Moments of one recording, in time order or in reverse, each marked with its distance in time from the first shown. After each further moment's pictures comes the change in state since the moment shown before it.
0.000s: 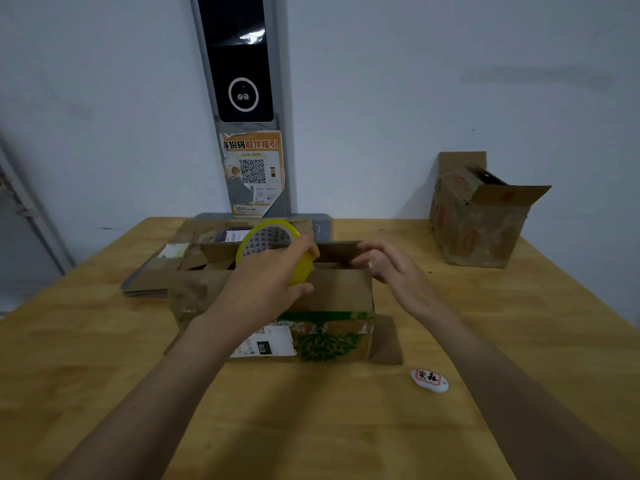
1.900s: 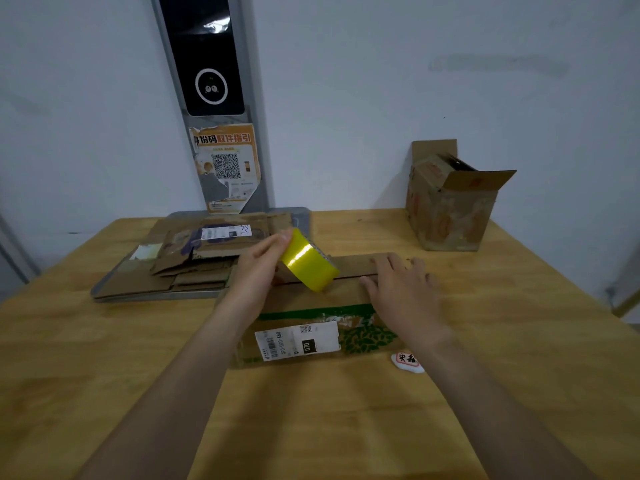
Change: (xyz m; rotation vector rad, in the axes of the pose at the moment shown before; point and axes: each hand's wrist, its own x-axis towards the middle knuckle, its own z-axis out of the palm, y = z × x) left_hand 0.021 0.019 0.036 -1.268 0.081 -0.516; right_hand -0.052 -0.007 0.004 -1.147 0.212 0.214
